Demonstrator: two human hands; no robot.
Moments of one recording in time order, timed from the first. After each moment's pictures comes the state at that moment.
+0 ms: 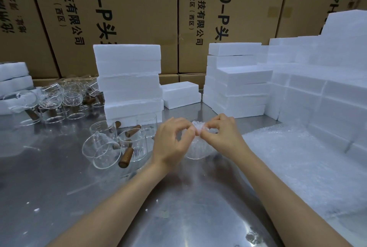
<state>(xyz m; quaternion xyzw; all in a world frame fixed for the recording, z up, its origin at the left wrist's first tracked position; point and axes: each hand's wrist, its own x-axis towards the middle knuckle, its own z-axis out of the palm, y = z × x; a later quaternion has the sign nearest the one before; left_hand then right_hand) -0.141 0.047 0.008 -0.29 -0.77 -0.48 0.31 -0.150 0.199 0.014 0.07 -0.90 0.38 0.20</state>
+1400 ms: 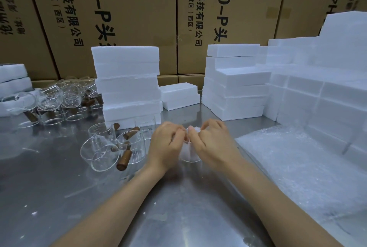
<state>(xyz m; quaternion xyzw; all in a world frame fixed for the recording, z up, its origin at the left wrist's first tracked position) -0.152 0.042 -0.002 -0.24 -0.80 -0.46 0.31 -0.137 0.180 0.014 0.18 -0.94 0.13 0.26</state>
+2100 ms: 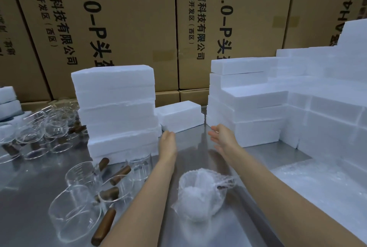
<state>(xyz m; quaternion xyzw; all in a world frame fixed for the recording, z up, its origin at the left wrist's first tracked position) -0.304 0.069 0.008 0.10 -0.68 -0.71 0.12 -0.289 0.210 0.034 -0.14 -0.68 0.72 0.03</state>
